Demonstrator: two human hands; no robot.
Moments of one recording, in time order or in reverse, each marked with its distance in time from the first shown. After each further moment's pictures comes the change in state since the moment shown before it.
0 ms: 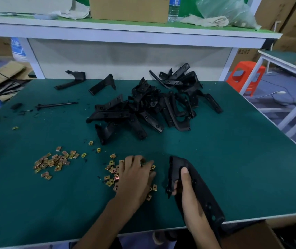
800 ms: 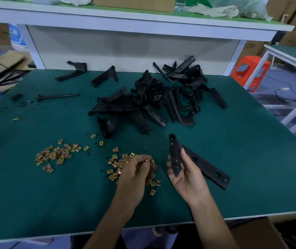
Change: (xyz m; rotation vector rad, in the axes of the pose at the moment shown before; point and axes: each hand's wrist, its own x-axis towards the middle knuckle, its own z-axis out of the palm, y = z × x) left_hand -0.028 0.006 -0.022 -1.332 0.040 -0.368; right_hand 0.023 -0.041 0.021 0.704 -0.342 0.294
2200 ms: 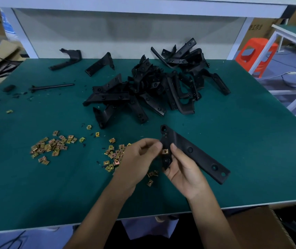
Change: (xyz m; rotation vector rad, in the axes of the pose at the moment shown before) left_hand 0.019 0.017 0.010 -0.004 -0.122 -0.006; right_hand -0.006 0.003 -0.003 -0.162 -0.212 0.076
